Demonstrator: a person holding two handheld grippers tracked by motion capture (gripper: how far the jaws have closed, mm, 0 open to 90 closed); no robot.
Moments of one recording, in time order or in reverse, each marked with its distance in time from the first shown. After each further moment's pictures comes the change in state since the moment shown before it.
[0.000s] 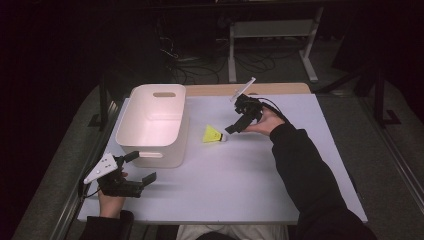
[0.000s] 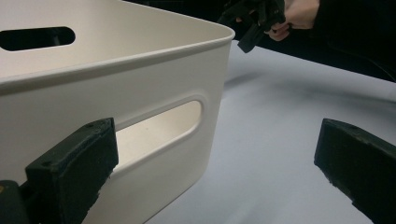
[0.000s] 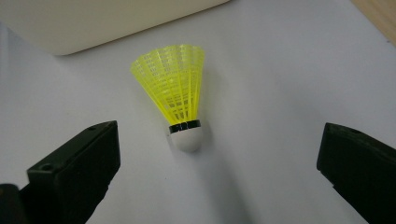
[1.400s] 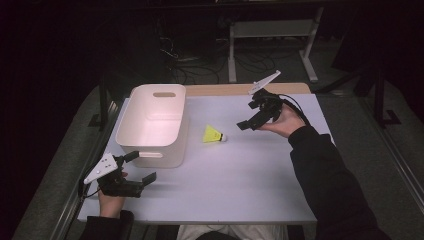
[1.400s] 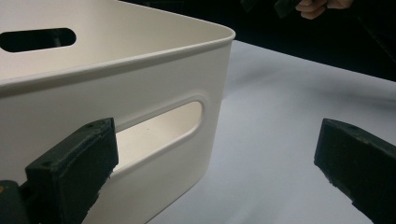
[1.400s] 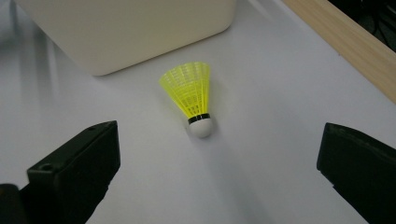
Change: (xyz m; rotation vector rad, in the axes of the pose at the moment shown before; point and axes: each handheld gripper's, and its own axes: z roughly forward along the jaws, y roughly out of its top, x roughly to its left) left arm 0.000 0.000 0.000 -0.001 0.002 0.004; right arm 0.020 -0.013 -0.068 -0.105 -0.038 0.048
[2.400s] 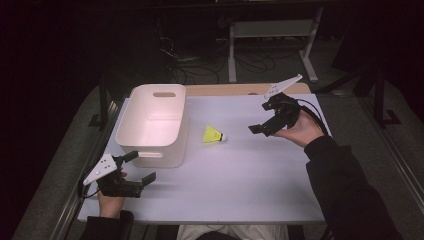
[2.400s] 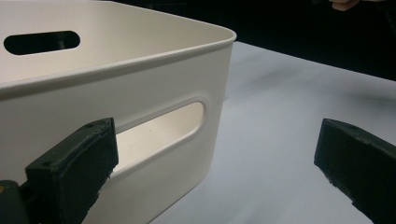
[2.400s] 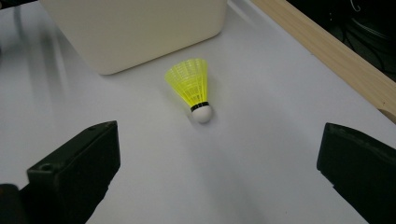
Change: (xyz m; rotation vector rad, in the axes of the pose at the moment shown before) left arm -0.001 0.000 -0.001 -0.007 0.010 0.007; right arm 0.025 -0.019 -0.046 -0.058 -0.076 0.014
